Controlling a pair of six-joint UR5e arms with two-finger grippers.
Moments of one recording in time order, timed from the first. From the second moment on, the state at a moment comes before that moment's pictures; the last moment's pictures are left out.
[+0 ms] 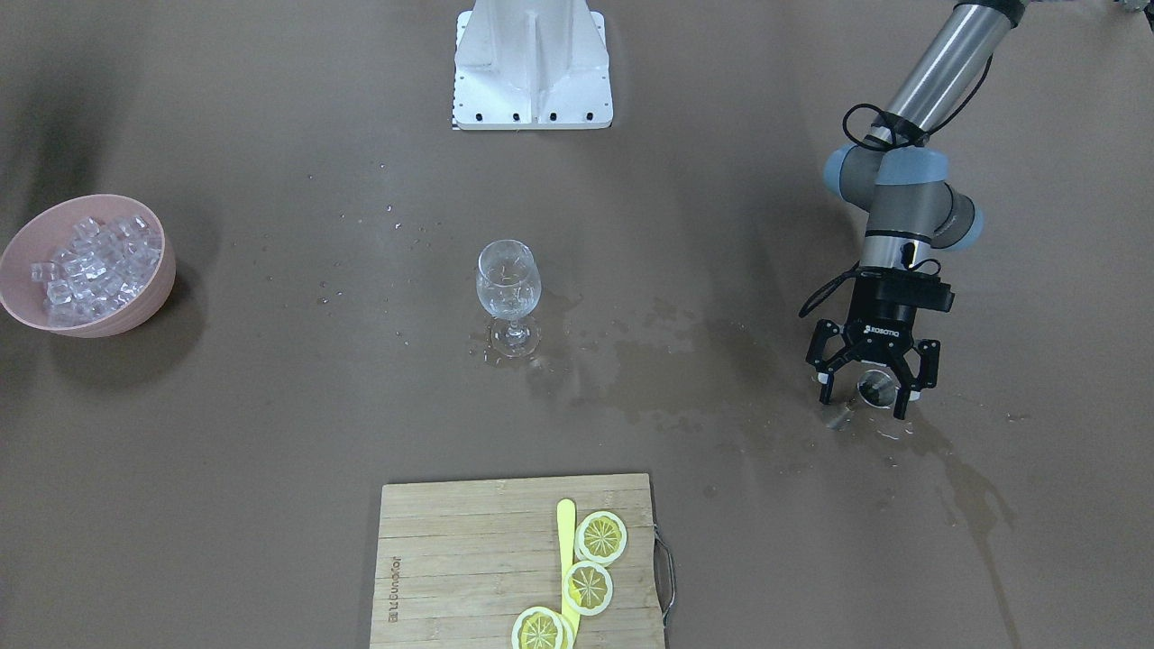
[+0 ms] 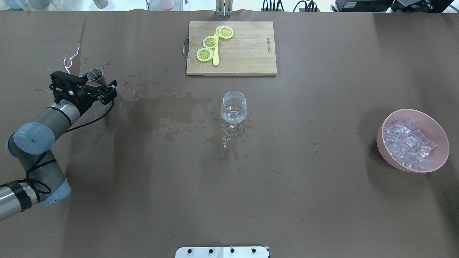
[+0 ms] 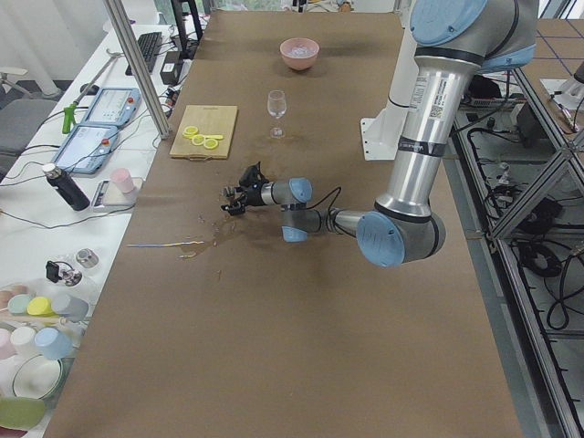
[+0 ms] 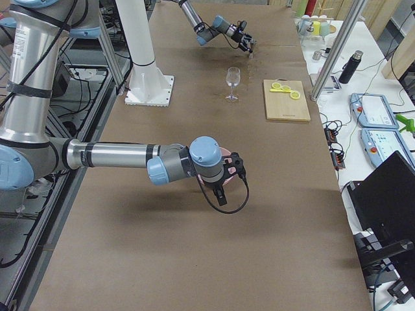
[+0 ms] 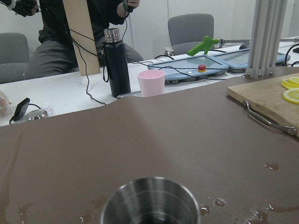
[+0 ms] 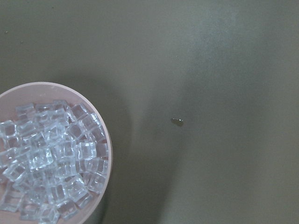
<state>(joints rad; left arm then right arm) -0.64 -1.84 -1.22 -3.03 -1.13 -0.76 1.50 -1.82 1.82 -1.25 2.45 -0.09</state>
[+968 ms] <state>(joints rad) -0.65 -1.85 -1.22 -3.01 -1.13 -0.77 1.50 -1.81 1.83 -1.25 2.45 -0.09</state>
